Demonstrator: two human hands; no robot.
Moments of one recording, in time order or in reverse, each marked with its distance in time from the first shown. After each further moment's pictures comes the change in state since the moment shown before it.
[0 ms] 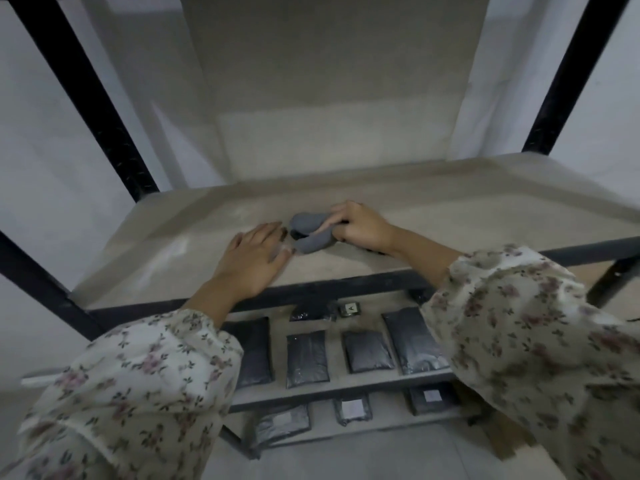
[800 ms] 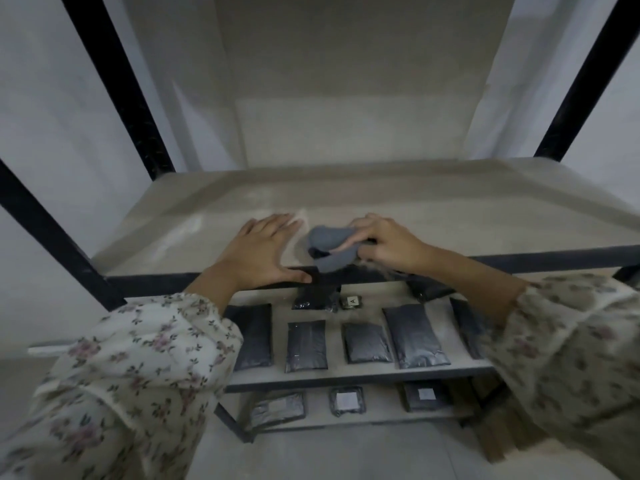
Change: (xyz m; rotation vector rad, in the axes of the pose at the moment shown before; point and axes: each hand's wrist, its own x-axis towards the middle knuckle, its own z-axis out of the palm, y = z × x) left_hand -0.021 -0.006 -0.002 0.106 -0.031 0.124; right_hand -0.060 -0.015 0.002 -0.074 -0.080 -0.100
